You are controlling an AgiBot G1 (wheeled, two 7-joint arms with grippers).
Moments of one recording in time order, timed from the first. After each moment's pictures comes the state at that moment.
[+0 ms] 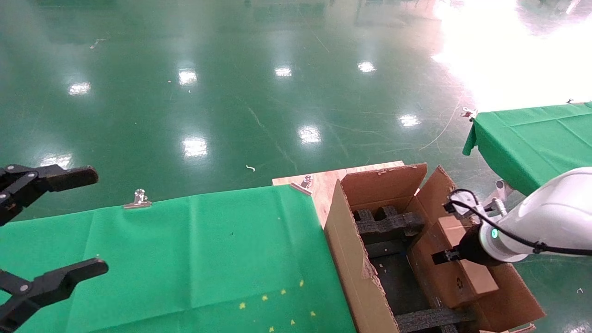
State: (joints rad) left arm -1.08 0.57 0.36 -1.23 0.65 1.44 -0.13; right arm 1.77 -0.55 -1.82 1.31 -2.06 -0.99 2.14
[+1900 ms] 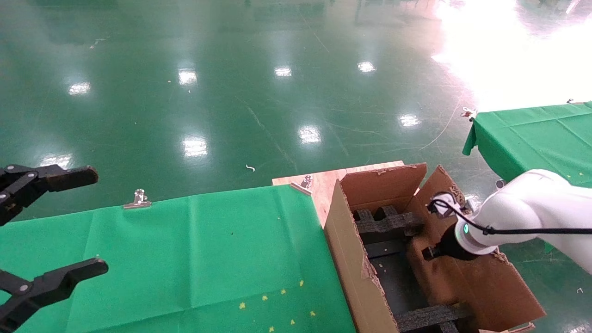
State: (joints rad) left arm -1.07 0.57 0.36 -1.23 0.64 1.44 -0.13; right arm 1.68 -0.74 -1.80 0.92 -1.91 -0.85 1.96
